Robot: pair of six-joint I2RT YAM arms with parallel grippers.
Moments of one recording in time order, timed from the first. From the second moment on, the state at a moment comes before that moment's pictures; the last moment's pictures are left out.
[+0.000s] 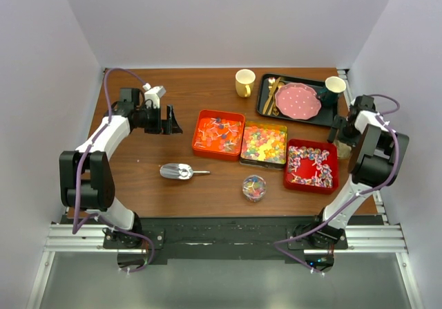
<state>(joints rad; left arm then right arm) -0.01 1.59 1.11 -0.46 0.61 -0.02 -0.39 1.88 1.25 -0.59 0.09 0.01</state>
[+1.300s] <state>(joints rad) 0.01 1.36 0.96 -0.40 0.33 0.04 0.58 1.43 1.26 -0.86 -0.26 -0.43</state>
